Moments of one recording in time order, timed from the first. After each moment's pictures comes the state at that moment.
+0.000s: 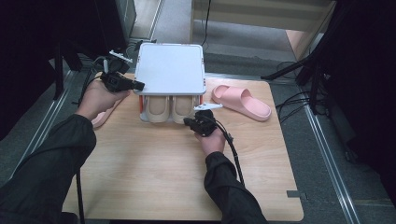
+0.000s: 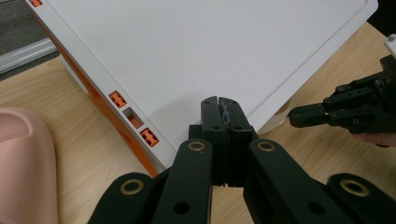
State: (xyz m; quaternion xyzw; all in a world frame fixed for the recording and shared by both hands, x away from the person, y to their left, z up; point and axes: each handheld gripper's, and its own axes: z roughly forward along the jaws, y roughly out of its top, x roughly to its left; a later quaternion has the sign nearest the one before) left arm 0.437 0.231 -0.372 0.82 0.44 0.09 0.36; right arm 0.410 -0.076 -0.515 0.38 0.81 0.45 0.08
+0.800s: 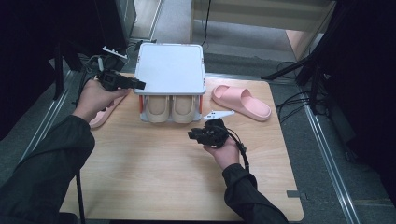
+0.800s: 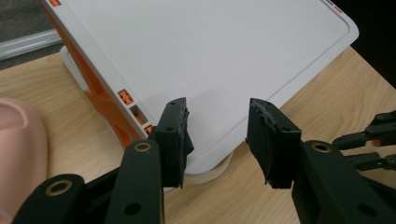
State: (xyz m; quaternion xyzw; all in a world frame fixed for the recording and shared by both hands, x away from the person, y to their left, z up) left arm 0.432 0.241 -0.362 0.79 0.47 0.07 0.39; right arm 0.361 -0.111 -0.484 0.33 0.83 0.44 0.03
